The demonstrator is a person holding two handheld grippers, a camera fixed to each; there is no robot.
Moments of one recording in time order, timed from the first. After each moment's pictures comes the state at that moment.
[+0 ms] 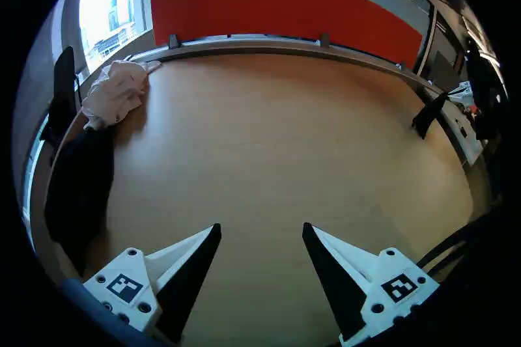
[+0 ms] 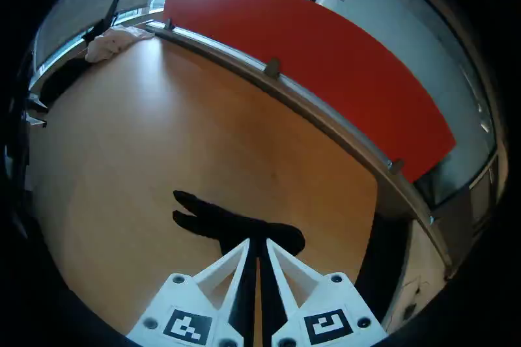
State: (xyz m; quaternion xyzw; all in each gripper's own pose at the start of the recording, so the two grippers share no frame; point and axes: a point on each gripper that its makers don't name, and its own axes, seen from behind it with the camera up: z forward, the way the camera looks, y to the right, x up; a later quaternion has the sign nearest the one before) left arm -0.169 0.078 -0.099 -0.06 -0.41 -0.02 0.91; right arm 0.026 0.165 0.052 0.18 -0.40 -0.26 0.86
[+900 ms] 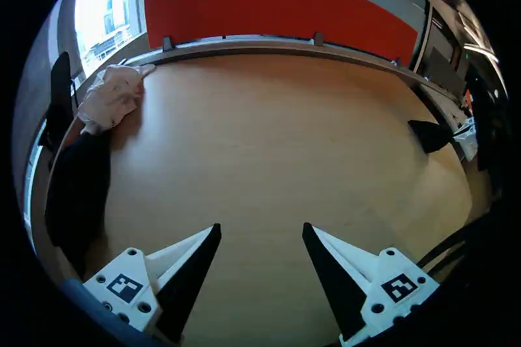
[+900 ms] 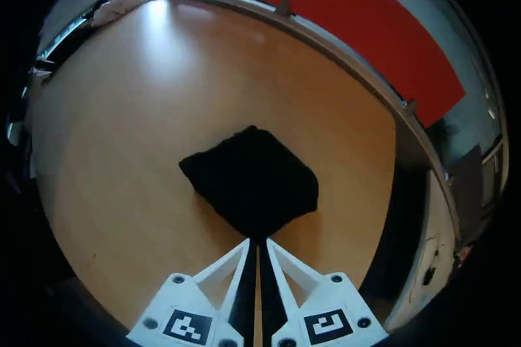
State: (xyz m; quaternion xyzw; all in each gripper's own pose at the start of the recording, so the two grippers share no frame) left arm -0.166 0.087 -0.100 -0.07 -0.41 -0.01 0.91; right arm -0.057 0.229 -0.064 0.18 -0.49 -0.25 0.81
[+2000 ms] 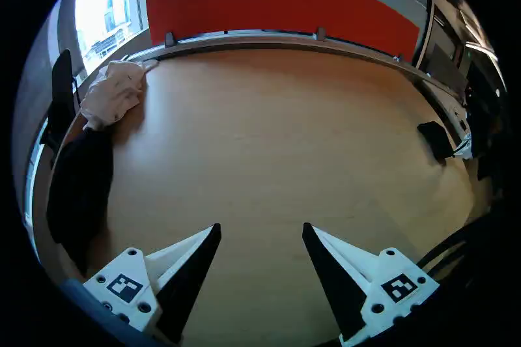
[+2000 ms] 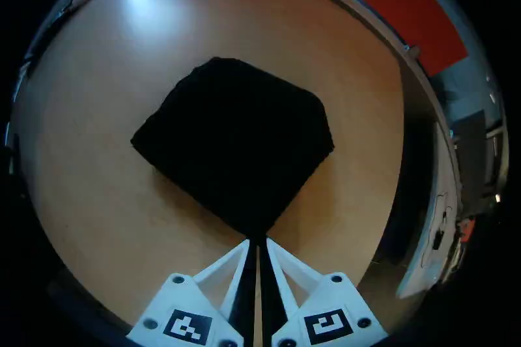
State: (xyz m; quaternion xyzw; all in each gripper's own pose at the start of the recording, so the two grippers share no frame) left arm -0.171 0.083 -0.108 -0.07 -0.42 0.00 0.91; right arm -0.124 0.286 -0.103 0.11 -0.59 -0.25 0.76
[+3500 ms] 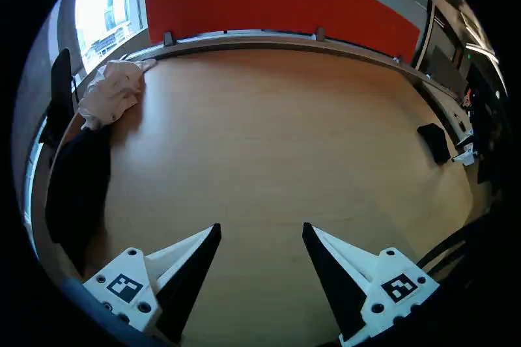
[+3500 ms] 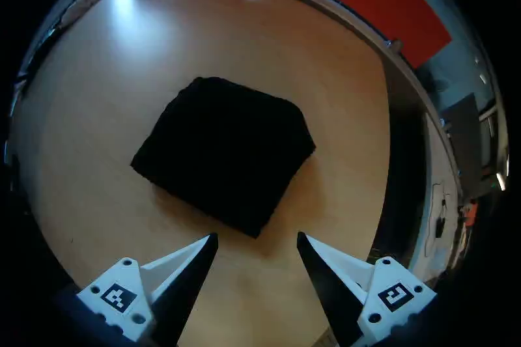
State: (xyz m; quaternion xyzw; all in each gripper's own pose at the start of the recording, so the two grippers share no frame) left arm -0.171 0.087 -0.104 -0.07 -0.42 -0.01 0.91; right arm -0.105 0.284 -0.101 0.09 -0.57 -0.22 0.79
